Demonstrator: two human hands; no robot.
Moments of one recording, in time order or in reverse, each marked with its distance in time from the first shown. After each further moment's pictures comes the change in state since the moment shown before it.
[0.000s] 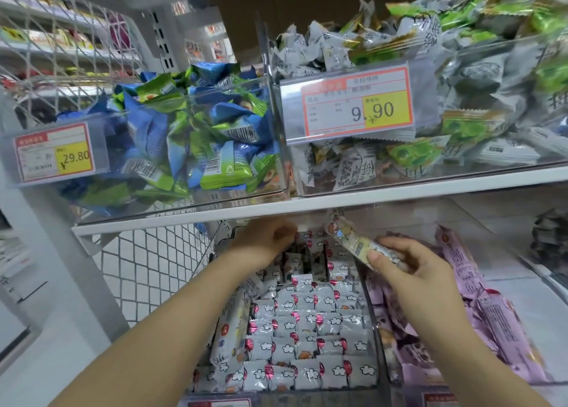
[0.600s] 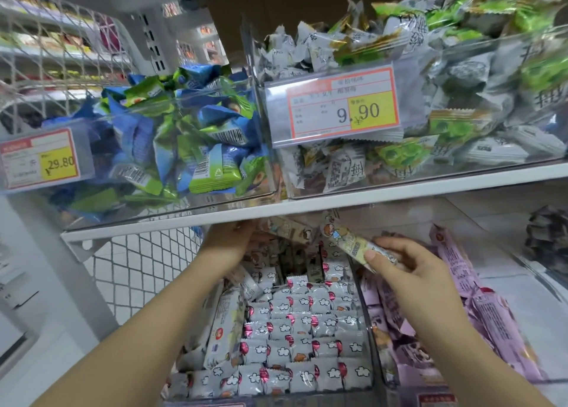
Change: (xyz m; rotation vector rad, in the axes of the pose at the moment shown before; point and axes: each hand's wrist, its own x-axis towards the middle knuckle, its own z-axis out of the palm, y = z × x) left_hand -0.012 -0.003 -0.012 -0.493 0.283 -0.217; right_hand 0.003 0.000 -0.004 0.061 -0.026 0.048
